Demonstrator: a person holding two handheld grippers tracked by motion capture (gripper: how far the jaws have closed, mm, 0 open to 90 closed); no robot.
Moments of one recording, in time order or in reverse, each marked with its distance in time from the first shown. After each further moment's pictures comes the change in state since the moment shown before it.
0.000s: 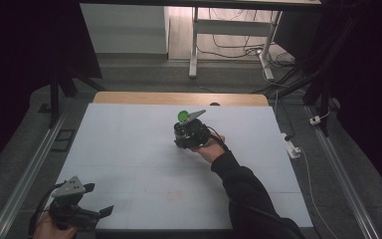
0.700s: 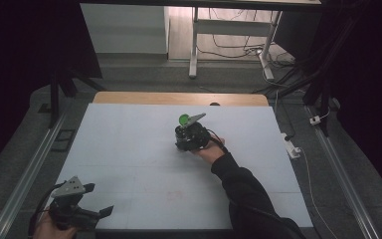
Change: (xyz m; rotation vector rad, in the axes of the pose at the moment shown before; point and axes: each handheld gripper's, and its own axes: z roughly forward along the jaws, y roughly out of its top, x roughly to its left) left arm 0.000 0.000 0.000 -0.001 -0.003 0.000; right arm -0.004 -0.014 0.014 0.007 0.005 0.008
